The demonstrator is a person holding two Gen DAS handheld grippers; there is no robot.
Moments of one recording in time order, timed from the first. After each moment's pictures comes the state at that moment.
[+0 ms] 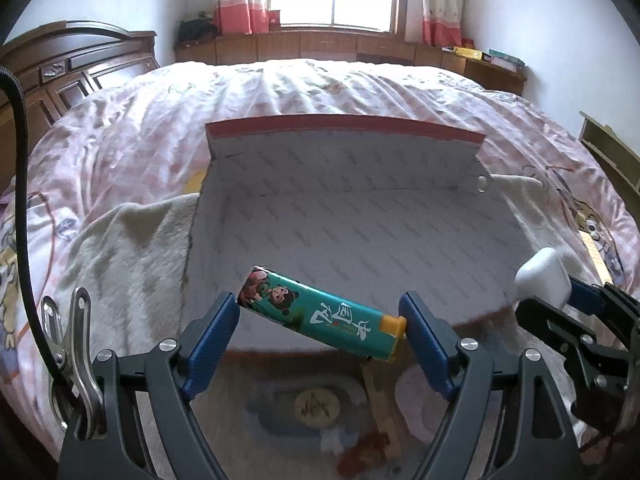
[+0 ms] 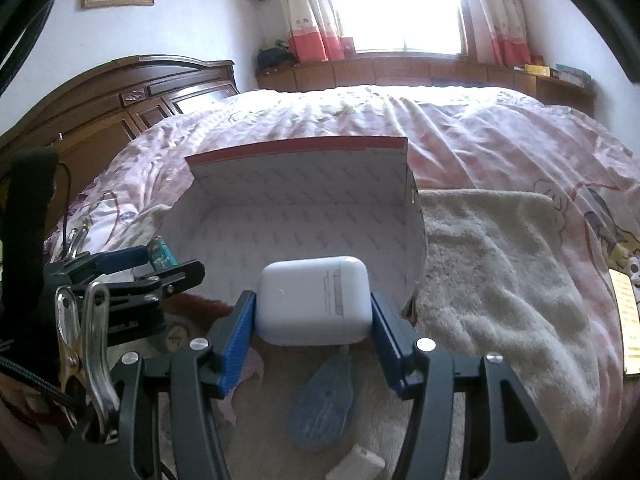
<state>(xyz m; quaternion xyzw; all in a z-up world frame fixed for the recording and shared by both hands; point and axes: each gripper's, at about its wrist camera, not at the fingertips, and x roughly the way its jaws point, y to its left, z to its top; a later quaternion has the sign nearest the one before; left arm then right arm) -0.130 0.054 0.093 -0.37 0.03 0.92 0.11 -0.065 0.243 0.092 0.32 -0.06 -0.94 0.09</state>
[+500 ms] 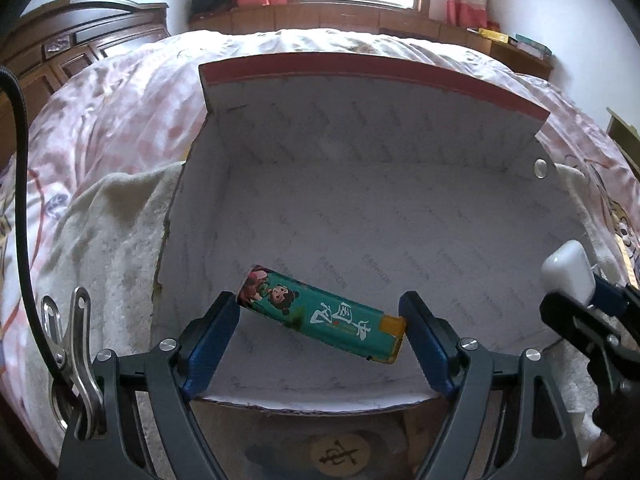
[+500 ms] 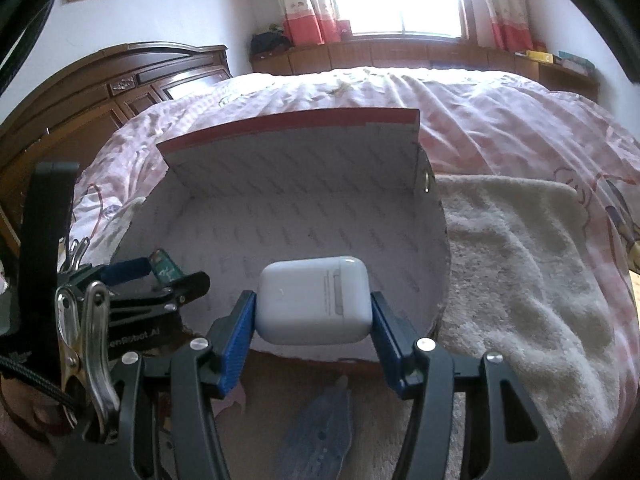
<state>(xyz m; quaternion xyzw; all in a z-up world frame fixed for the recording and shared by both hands) -0.165 0.051 0.057 -0.41 0.03 0.91 0.08 -0.105 0.239 0.071 0.34 -0.05 -0.93 0.09</state>
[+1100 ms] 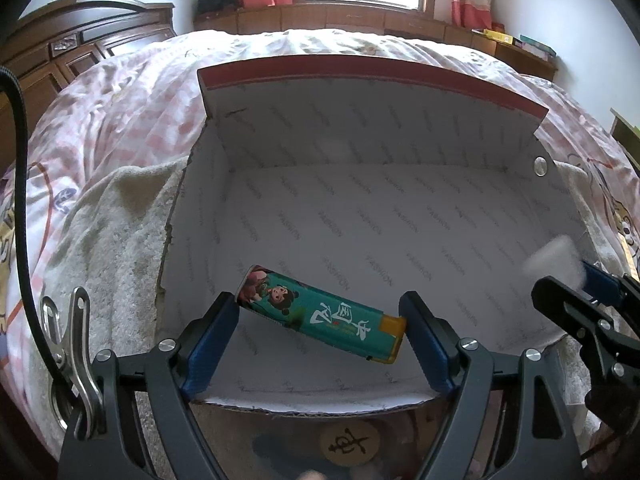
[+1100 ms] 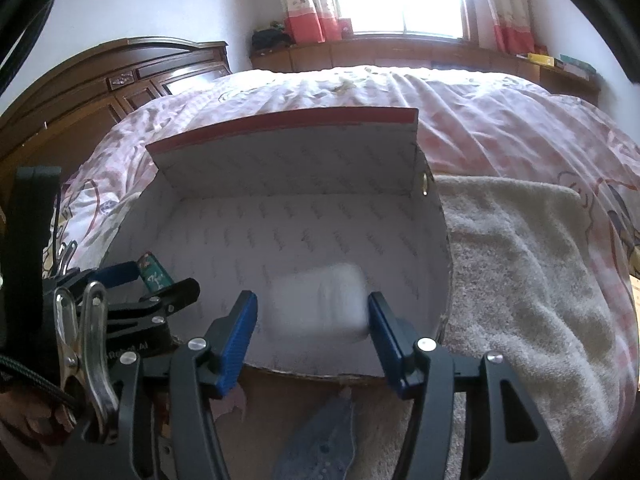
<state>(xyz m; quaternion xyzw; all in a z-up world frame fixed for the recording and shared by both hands) -0.161 0.044 0.057 -0.42 0.02 0.91 0.07 -0.110 0.234 0.069 0.35 -0.05 -0.93 0.09</state>
